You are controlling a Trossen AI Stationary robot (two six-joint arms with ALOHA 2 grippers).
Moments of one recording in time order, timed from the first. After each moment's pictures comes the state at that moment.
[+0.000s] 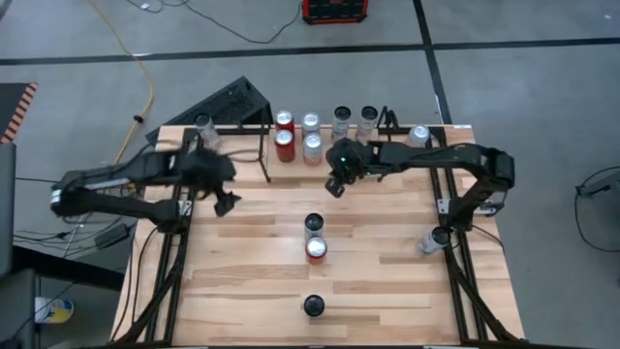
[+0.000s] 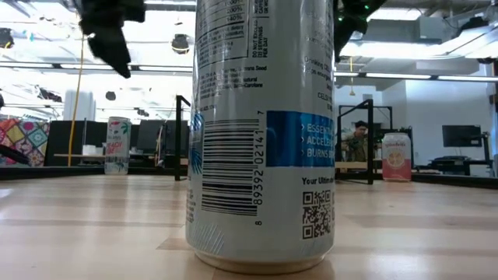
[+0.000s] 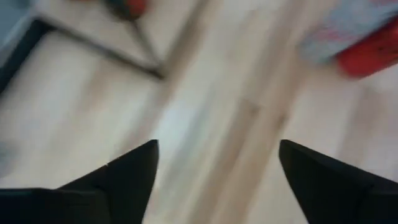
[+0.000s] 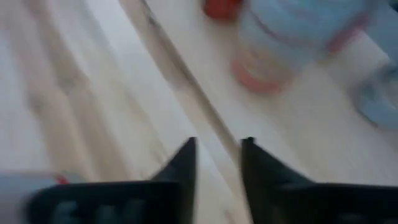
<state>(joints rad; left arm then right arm) 0.21 0.92 0.98 -0.95 -0.09 -0.26 -0.26 1.62 1.24 -0.53 0.17 0.26</state>
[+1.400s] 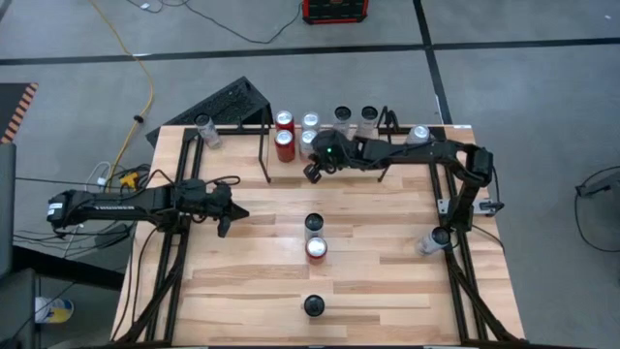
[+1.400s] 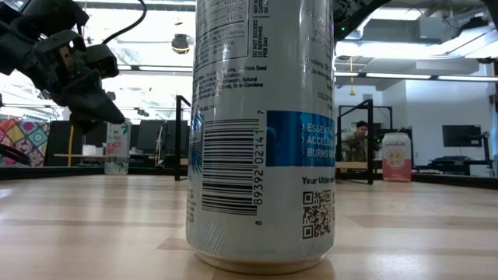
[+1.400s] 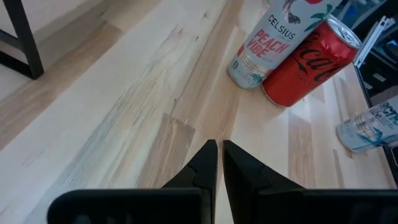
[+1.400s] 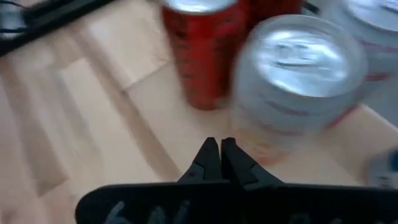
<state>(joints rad) 0.14 0.48 0.19 -0.14 0.10 -0.48 -0.31 1.79 1.32 -0.22 0.21 0.30</state>
